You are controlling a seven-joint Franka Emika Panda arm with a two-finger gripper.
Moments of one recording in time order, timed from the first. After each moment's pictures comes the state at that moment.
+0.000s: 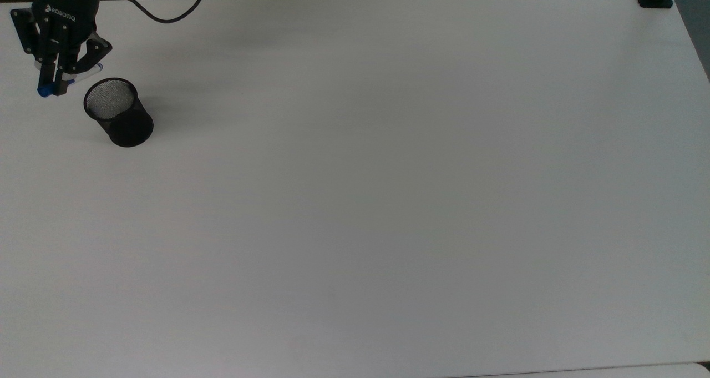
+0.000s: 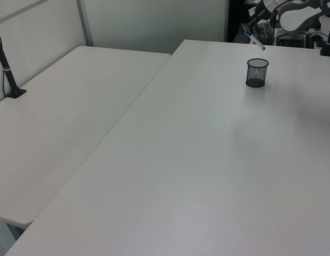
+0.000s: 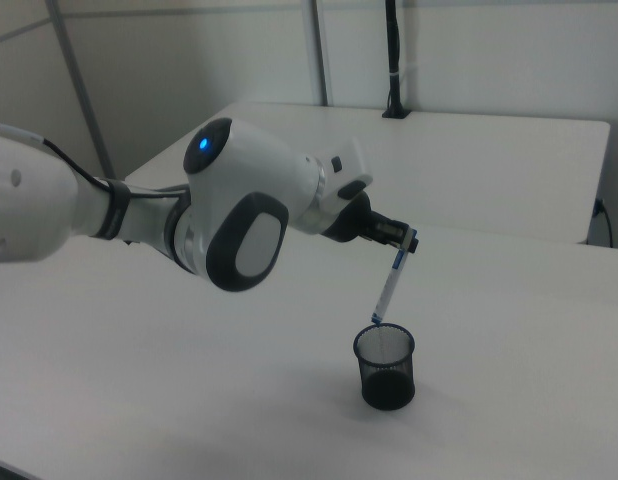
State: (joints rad) arm -0.37 0.05 -0.09 -2.12 -0.19 2.99 -0.05
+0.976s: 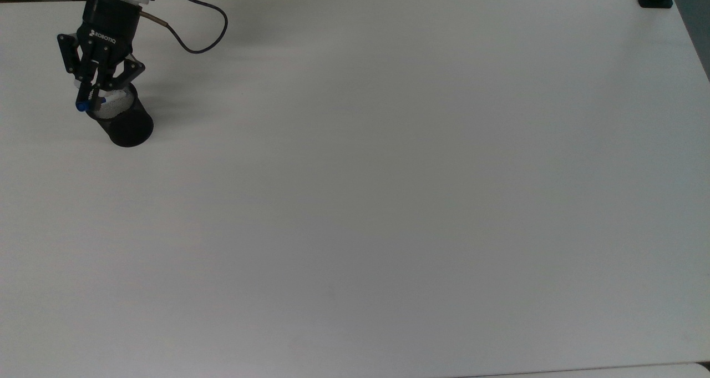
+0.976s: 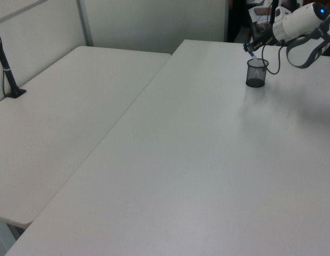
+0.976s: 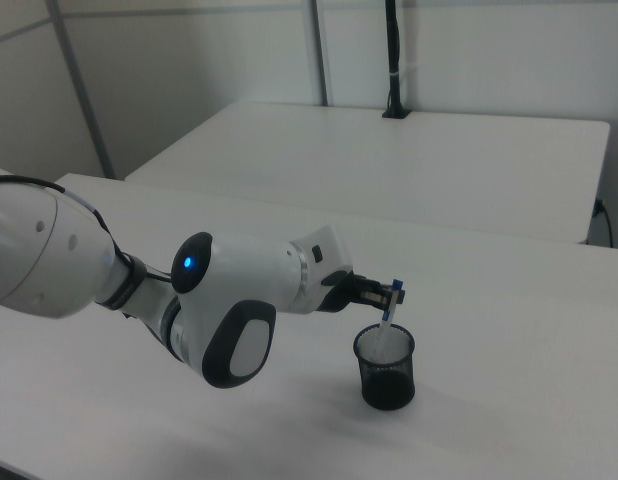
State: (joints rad) arm -0.40 0.14 -0.09 -2.36 -0.19 3.46 -0.06
